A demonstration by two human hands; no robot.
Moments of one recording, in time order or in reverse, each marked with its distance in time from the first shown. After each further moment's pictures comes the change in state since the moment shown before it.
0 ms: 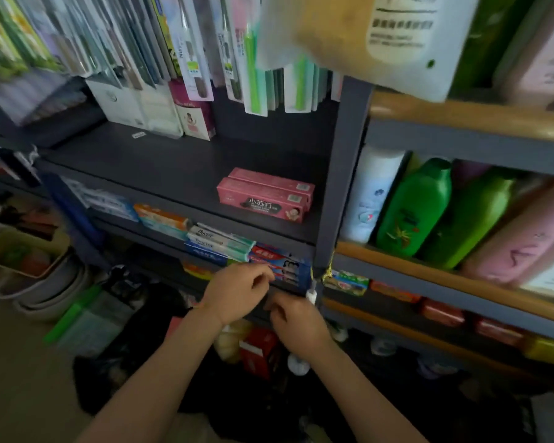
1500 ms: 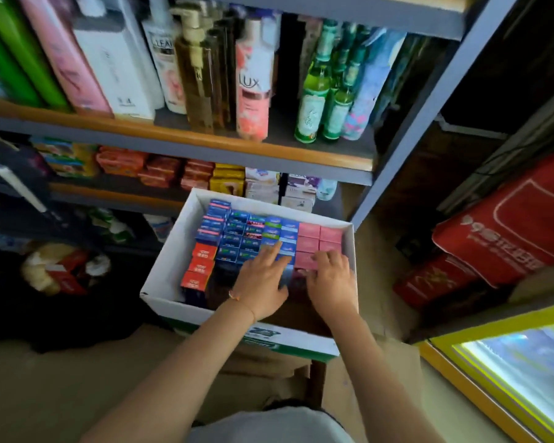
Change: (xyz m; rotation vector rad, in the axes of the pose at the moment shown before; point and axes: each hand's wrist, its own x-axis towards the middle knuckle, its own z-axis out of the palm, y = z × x) left_hand -0.159 0.636 0.416 0.153 -0.348 0.246; right_hand -0.586 0.379 -0.330 -0.507 0.421 0.563
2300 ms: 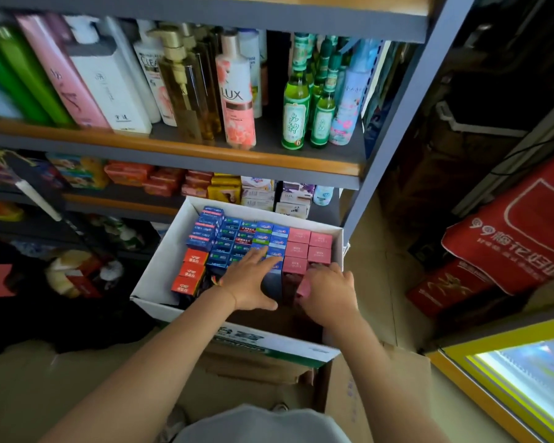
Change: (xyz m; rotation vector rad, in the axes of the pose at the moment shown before) left_hand 0.017 0.006 -0.018 -0.067 -0.246 -0.092; right_hand 0.004 0.017 -0.048 -0.181 -0.341 -0.144
